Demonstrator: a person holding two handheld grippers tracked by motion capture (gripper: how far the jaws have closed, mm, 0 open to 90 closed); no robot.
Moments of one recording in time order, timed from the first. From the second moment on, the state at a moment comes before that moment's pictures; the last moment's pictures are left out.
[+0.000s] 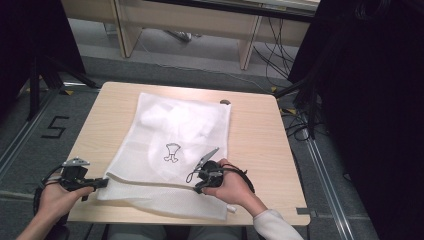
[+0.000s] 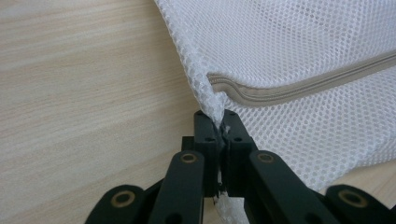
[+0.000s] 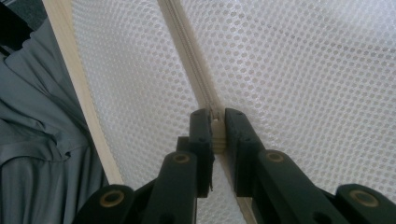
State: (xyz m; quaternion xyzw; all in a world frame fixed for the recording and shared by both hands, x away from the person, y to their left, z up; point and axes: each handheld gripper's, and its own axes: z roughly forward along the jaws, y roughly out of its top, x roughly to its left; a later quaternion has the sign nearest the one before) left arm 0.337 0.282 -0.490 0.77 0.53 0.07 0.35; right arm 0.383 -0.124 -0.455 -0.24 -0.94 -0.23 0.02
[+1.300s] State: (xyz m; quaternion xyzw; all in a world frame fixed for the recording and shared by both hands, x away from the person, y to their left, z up) left arm 0.338 0.282 -0.490 0.77 0.53 0.07 0.35; right arm 0.381 -0.158 -0.458 -0.27 -0.94 -0.22 0.02
